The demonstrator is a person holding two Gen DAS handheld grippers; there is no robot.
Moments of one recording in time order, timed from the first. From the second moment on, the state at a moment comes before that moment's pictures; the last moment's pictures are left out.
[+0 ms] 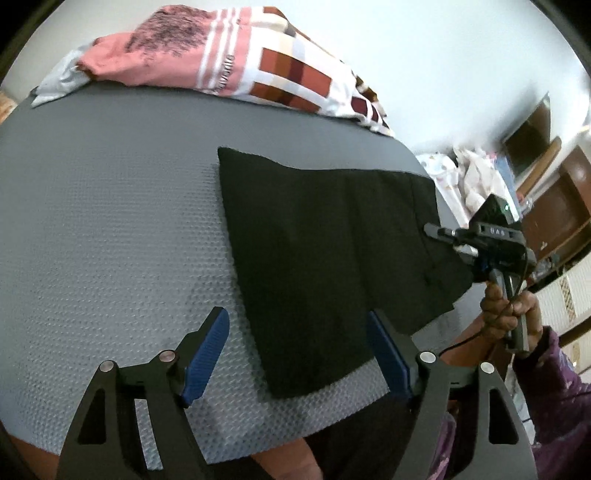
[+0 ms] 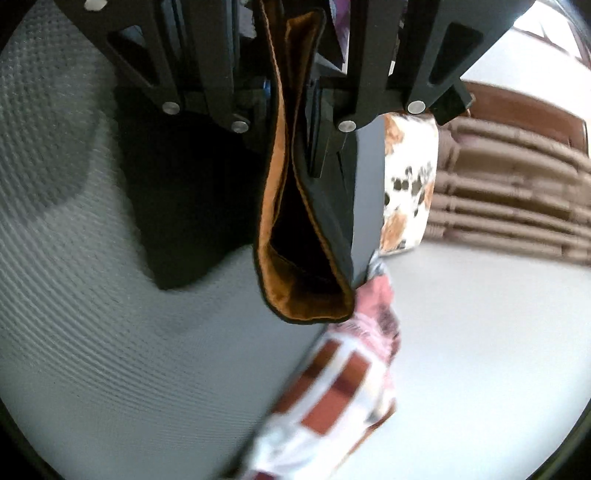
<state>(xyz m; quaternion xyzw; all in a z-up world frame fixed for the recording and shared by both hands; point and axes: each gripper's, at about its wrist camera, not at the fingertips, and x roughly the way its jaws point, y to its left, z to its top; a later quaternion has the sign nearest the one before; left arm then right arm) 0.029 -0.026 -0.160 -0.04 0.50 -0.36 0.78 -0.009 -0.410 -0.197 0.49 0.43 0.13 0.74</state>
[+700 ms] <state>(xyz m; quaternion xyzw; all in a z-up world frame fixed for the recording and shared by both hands) 0.042 -0.088 -0.176 -0.01 0.51 -0.37 0.77 -0.059 -0.452 -0.227 0.55 0.36 0.13 0.74</state>
